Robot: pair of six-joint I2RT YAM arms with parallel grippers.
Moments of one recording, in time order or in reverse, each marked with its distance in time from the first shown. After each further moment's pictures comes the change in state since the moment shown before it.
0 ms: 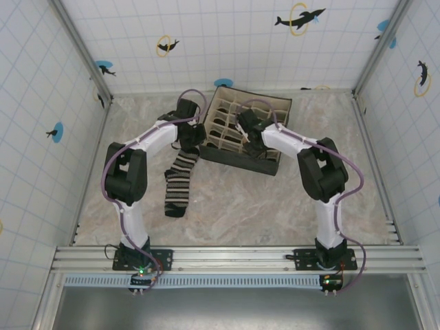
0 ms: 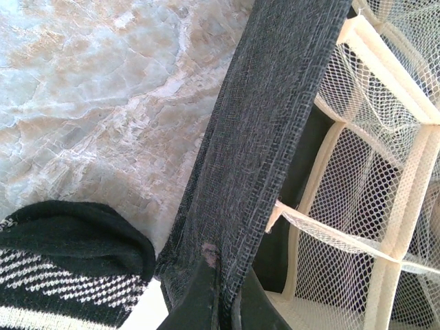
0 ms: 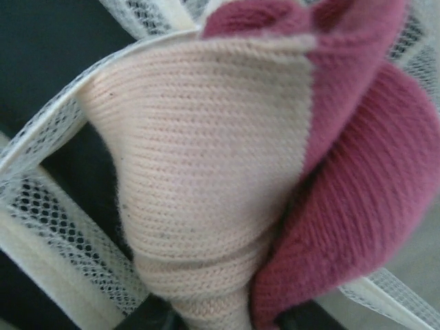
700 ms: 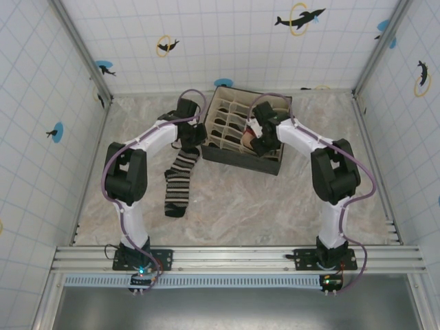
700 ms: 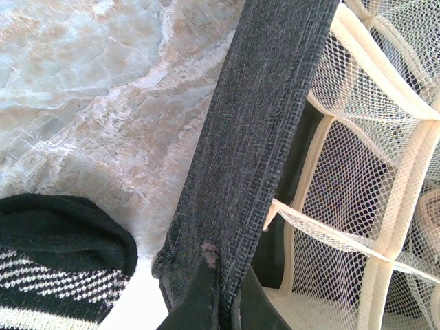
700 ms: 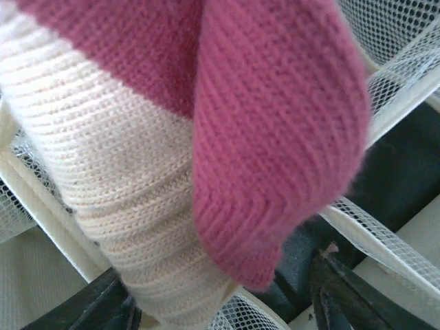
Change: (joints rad) left arm 0.000 0.002 0.006 -0.001 0.041 -0.021; right arm -0.109 -0.082 -0.018 -0.048 -0.242 -0.007
